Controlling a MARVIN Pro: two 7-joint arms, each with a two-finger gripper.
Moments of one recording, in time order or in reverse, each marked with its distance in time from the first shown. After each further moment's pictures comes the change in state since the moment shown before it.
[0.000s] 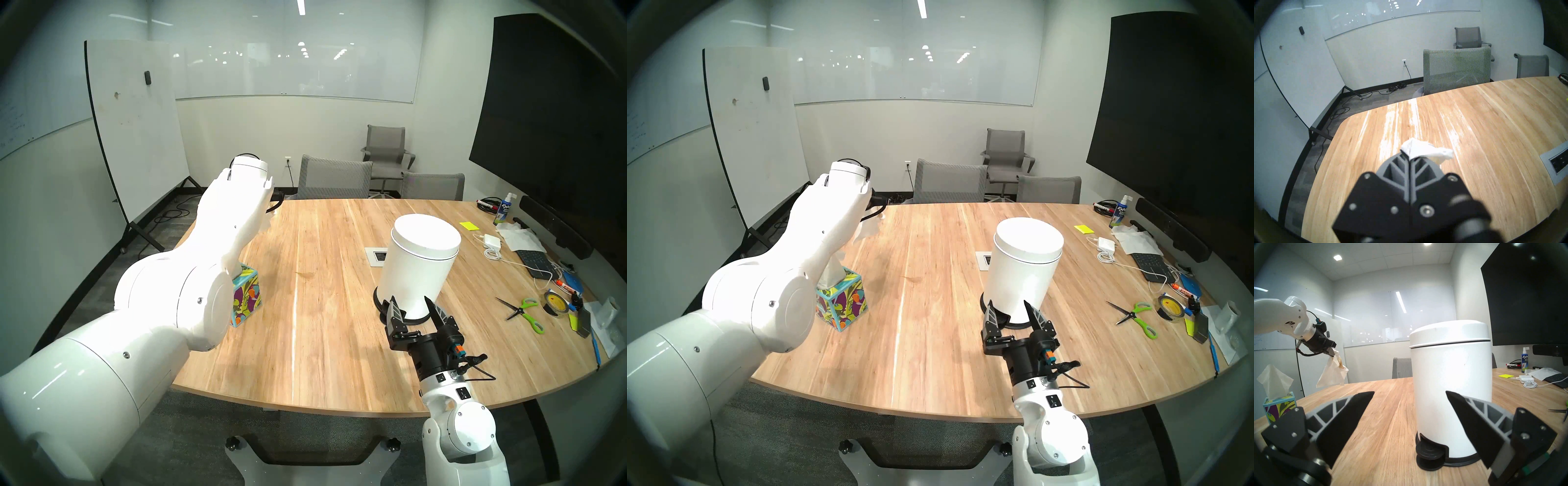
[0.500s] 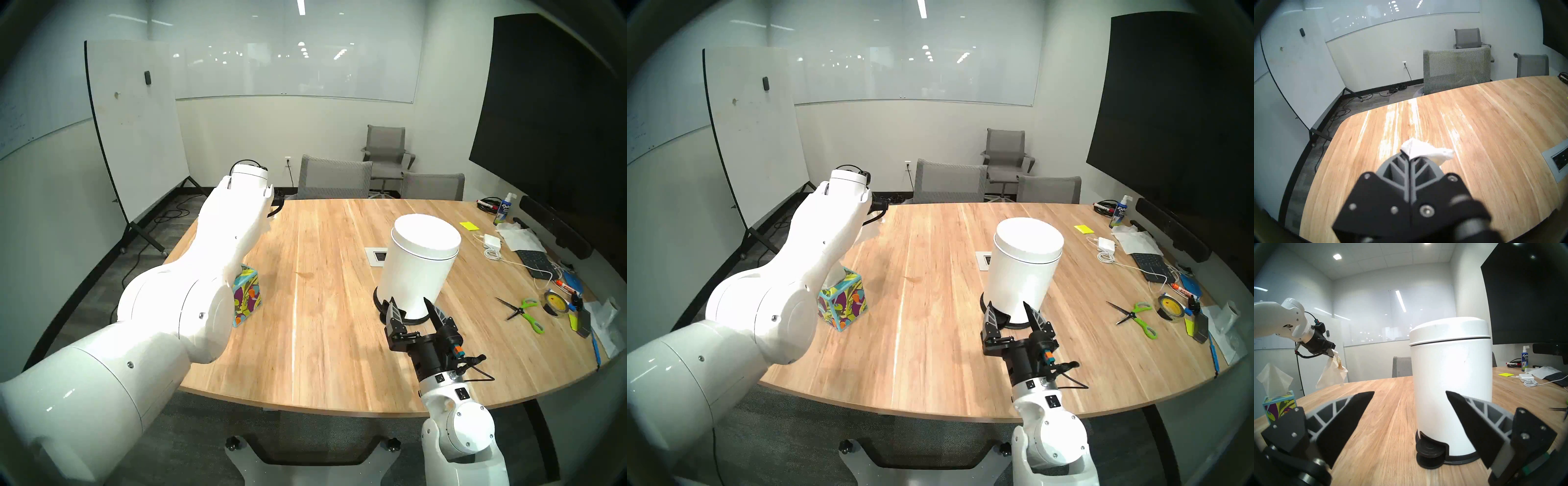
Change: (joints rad) left arm 0.064 0.000 -0.001 -0.058 0.012 -0.016 0.000; right arm 0.003 0.000 0.000 0.008 0.000 0.000 0.000
